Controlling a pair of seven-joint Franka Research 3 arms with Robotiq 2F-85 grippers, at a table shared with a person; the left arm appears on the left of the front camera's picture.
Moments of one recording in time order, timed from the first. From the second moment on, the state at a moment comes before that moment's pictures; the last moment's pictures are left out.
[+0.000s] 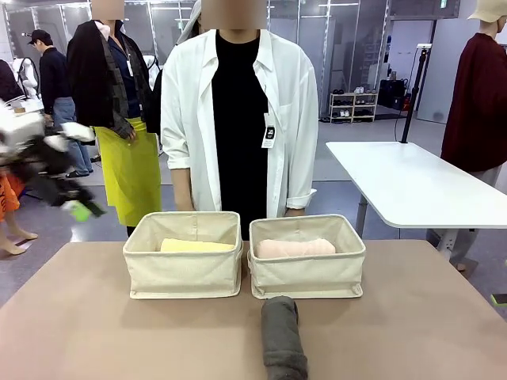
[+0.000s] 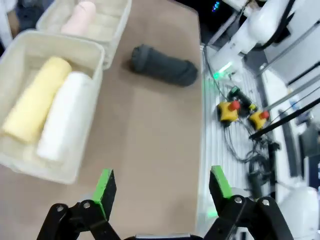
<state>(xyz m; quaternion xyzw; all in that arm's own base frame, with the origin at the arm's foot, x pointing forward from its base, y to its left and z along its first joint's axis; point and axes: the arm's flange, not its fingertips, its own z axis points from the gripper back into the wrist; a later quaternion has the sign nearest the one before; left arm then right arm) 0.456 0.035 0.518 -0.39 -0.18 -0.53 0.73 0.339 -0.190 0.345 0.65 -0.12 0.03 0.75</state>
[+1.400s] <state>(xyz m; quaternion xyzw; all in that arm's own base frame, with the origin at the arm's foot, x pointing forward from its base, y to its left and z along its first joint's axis) 0.306 0.249 0.351 -0.59 -0.17 -0.17 0.77 0.339 -0.190 0.345 0.65 -0.12 0.03 0.75</state>
